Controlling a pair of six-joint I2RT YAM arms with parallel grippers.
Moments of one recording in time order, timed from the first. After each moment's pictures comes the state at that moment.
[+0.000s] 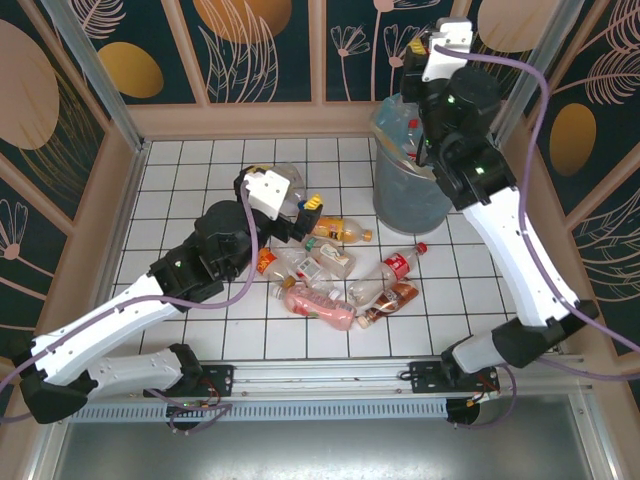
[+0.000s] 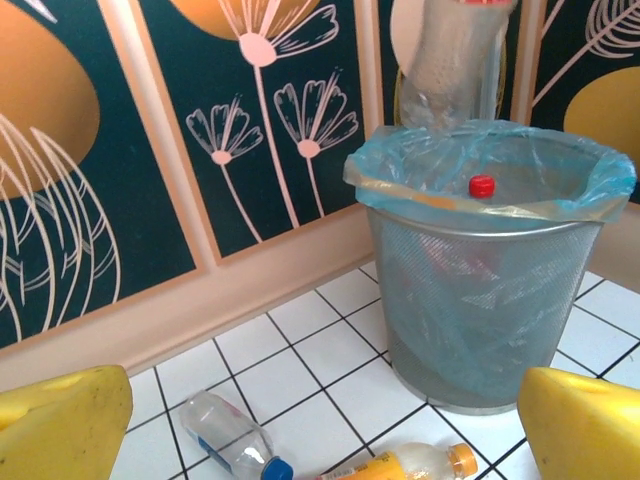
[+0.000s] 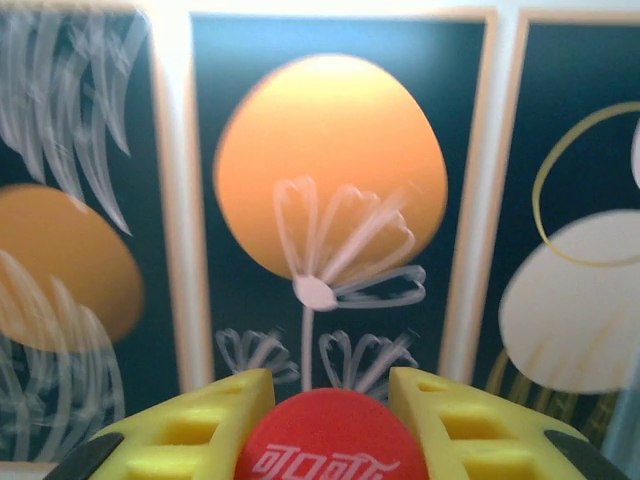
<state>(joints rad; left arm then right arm) -0.98 1.06 1.12 -0.16 -0.45 0.05 0.51 1.46 1.83 -0.19 0.48 -0.14</state>
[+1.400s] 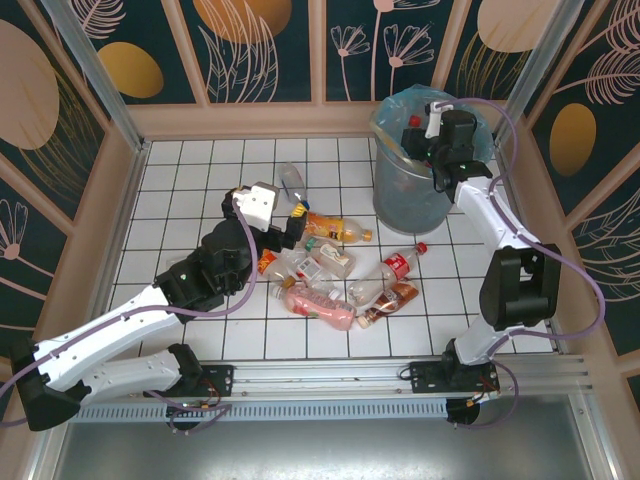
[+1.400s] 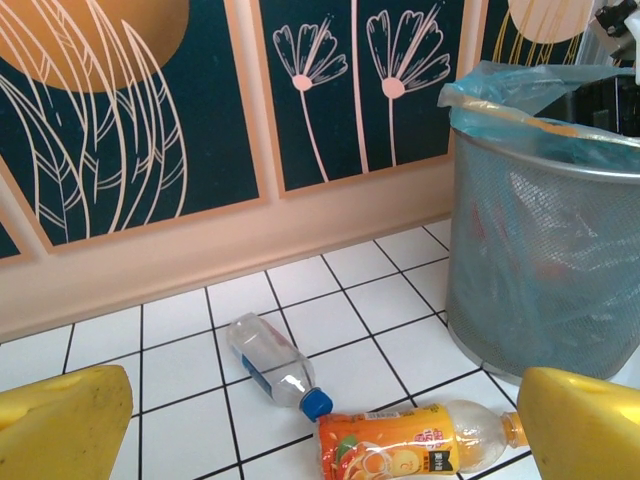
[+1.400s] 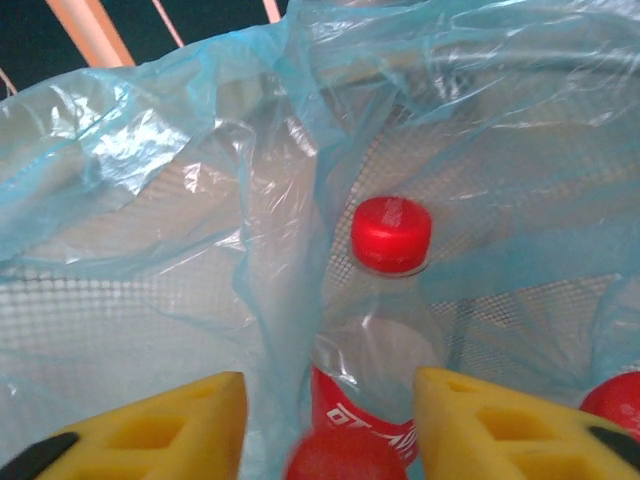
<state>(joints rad) -0.98 1.00 0.94 -0.12 -0.62 -0.08 0.14 1.63 1.37 -0.13 -0.10 0.13</state>
